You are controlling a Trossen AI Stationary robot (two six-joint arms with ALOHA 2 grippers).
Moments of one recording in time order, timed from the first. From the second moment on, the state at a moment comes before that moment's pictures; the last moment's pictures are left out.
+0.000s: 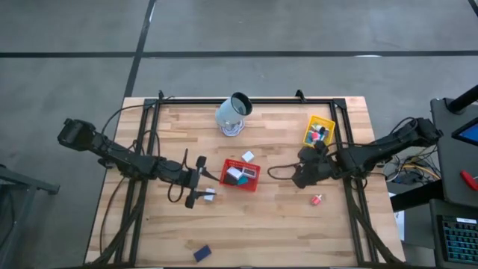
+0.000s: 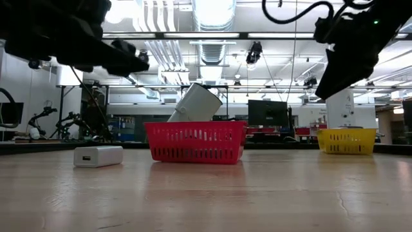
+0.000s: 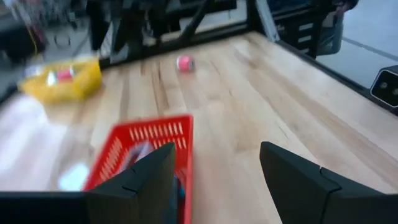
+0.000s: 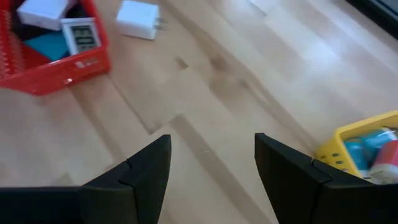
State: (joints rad) left arm -0.29 1.23 0.34 0.56 -0.08 0.14; right arm 0.31 1.11 0.70 -0.72 0.59 0.87
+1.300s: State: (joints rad) left arm -0.41 1.40 0.85 -0.59 -0.25 -0.95; right arm 0.59 1.11 0.69 -0.72 0.68 0.86
